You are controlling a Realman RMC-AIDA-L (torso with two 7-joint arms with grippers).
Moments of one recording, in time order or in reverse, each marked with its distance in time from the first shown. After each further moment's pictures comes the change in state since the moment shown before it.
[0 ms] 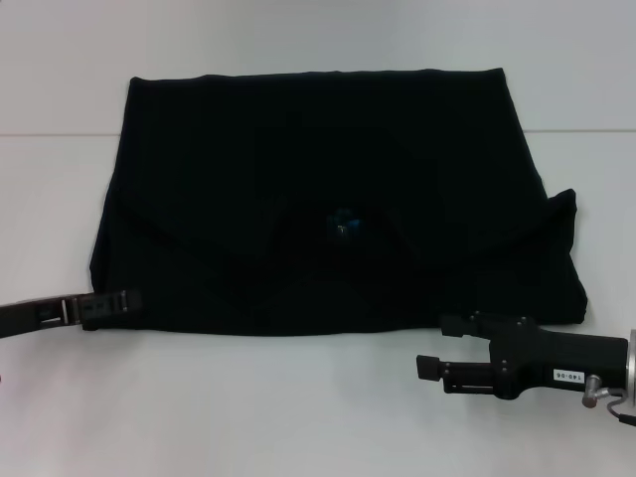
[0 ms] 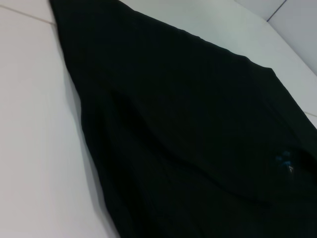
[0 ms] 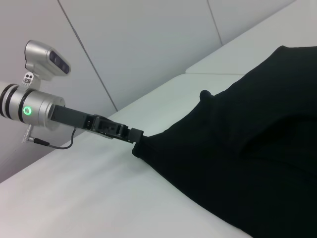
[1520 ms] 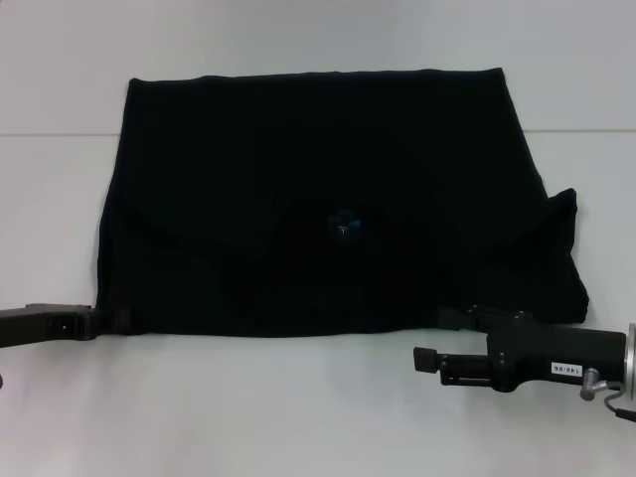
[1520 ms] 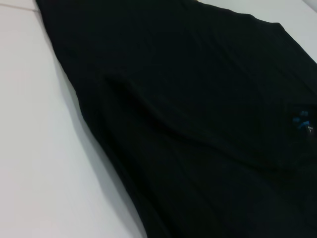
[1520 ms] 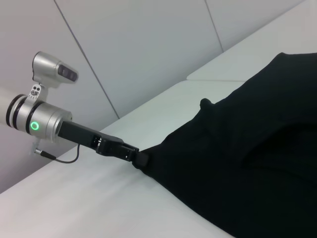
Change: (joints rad) left arm 0.003 -0.017 0.131 0.045 0.023 -0.072 0.025; right arm 0.006 0.002 0.002 -0.002 0.013 -0.006 0.014
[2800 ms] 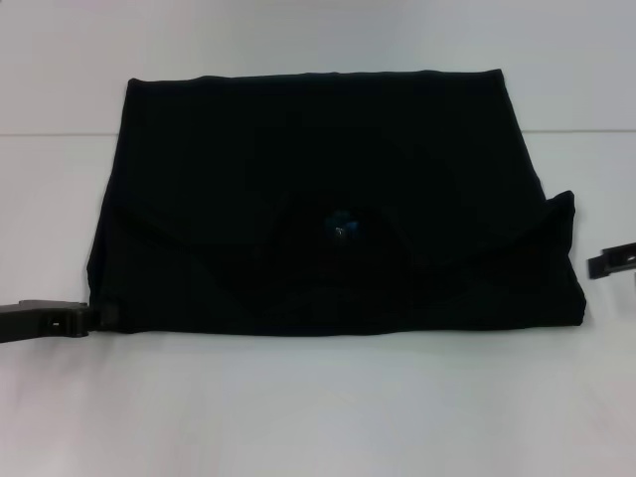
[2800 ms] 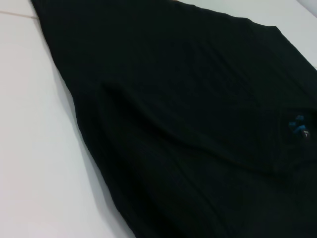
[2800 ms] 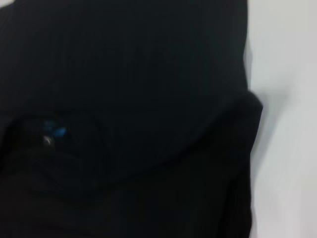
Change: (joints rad) left arm 0.000 0.014 -0.009 0.008 0.001 0.027 0.000; right arm 0.155 -0.176 0.001 -0.373 -0.546 -0.016 1.187
